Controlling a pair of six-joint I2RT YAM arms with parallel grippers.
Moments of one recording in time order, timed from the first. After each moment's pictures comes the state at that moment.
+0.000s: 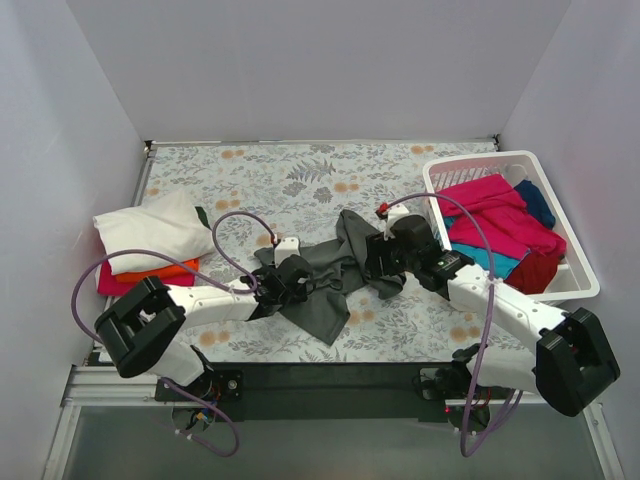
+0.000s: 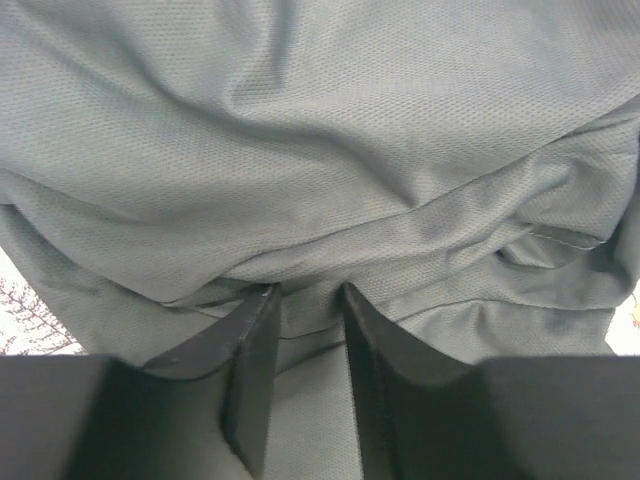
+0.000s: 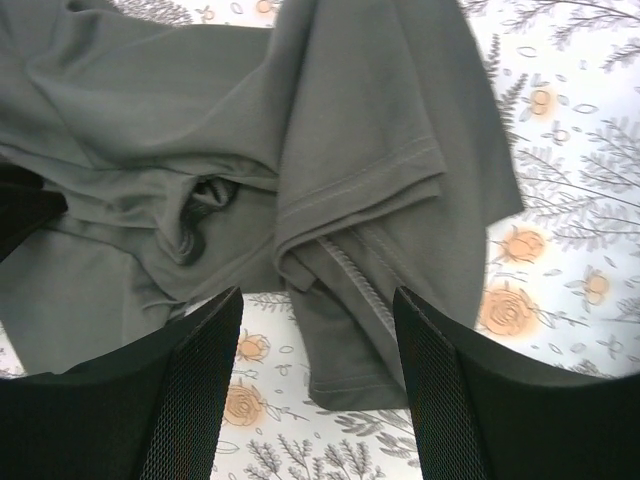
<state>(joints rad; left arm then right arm) -0.90 1.45 0.61 -0.04 -0.41 -0.73 0.63 1.18 0.72 -0.24 0.02 0.21</state>
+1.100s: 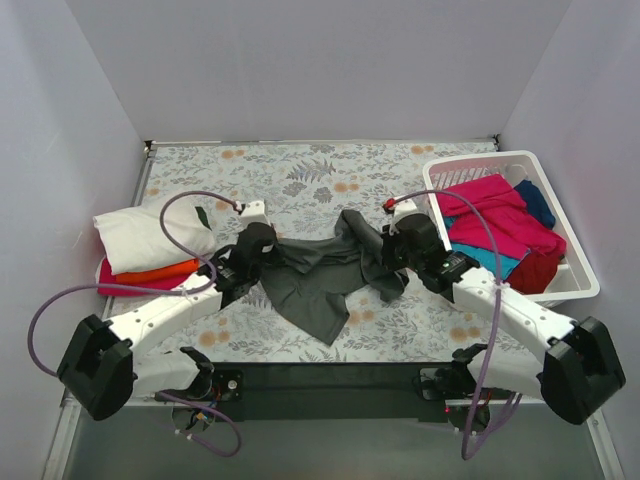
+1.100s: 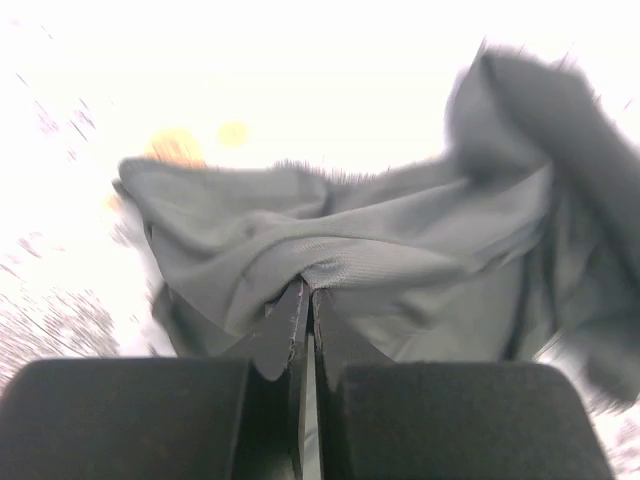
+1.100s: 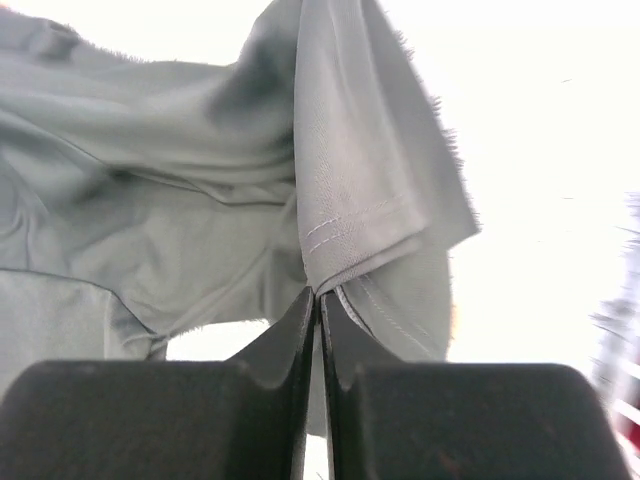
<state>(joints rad) -0.73 1.22 0.69 -0.10 -0.42 -0.59 0.63 1.20 0.71 -0.17 0.09 0.22</state>
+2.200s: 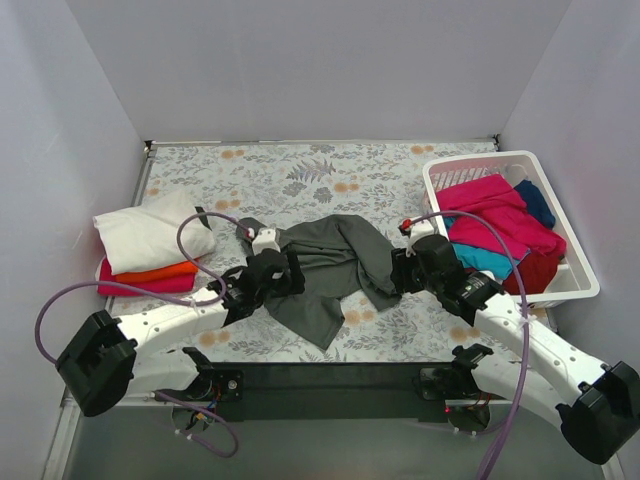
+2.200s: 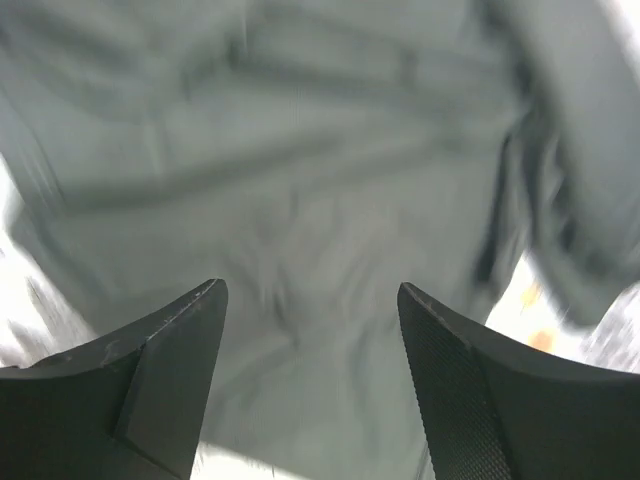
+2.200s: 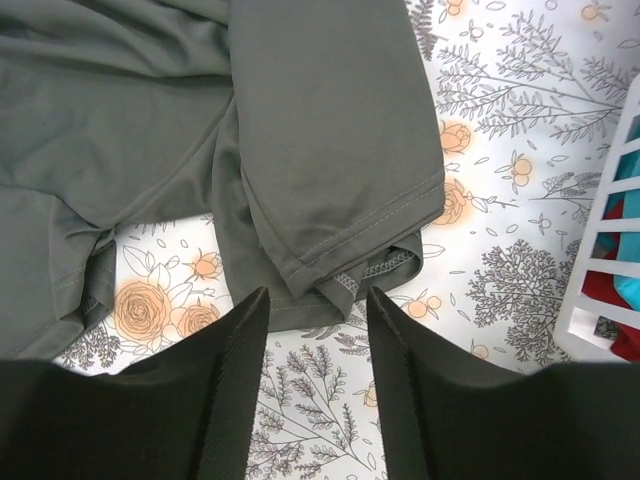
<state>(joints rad) -0.77 1.18 0.59 -0.09 -0.33 -0.71 0.64 0.90 0.62 -0.43 0.12 0.23</state>
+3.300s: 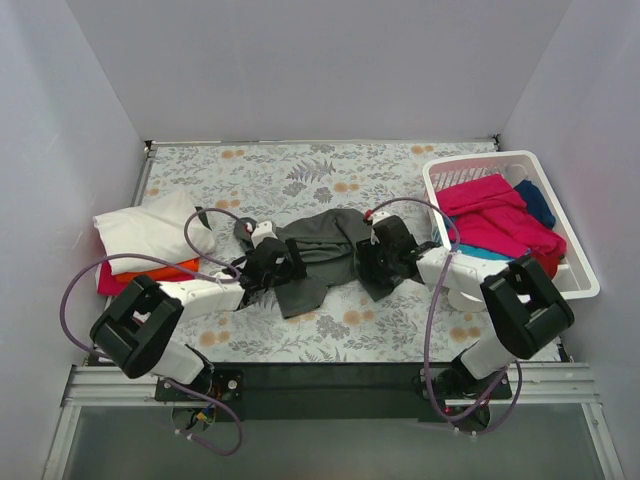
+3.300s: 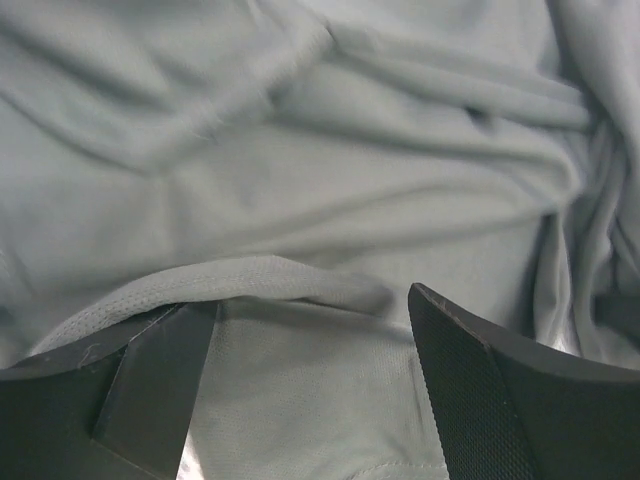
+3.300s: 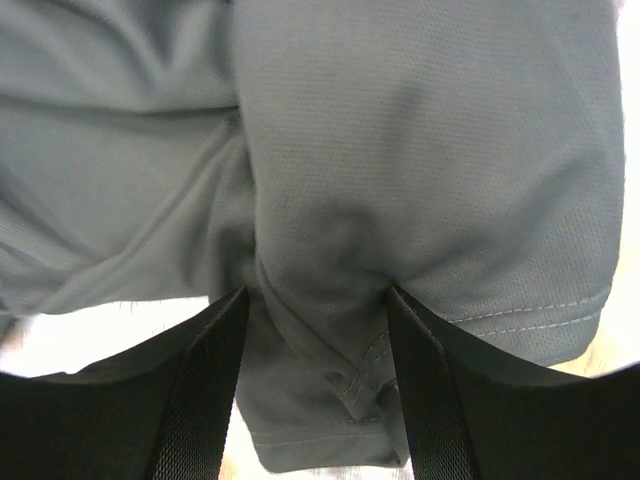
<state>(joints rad) -0.72 1.43 0.55 0.13 -0.29 -0.80 0.63 1.50 0.73 -0.14 0.01 0.25</state>
